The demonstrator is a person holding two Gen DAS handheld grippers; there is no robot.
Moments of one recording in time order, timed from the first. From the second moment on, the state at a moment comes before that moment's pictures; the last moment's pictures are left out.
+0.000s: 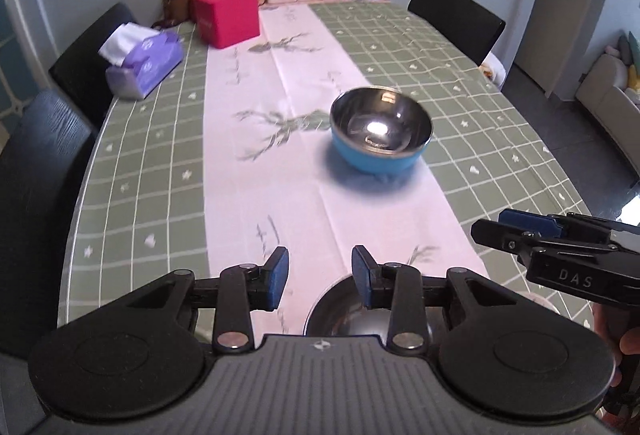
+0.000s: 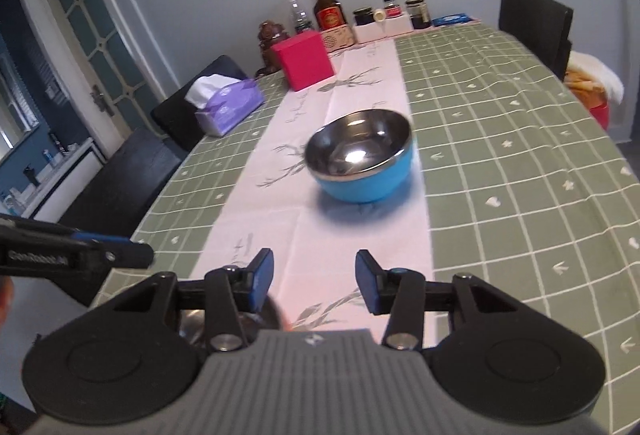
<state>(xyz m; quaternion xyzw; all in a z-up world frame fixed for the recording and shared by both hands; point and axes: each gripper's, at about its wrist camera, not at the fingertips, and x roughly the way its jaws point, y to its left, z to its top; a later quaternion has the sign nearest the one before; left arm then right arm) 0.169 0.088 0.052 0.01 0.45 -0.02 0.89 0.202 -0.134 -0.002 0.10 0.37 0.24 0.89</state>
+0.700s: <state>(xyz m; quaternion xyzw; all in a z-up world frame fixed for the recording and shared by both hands) 0.272 0.071 0.009 -0.03 0.42 -0.02 0.91 0.303 -0.147 -0.027 0.11 0.41 0.16 0.89</state>
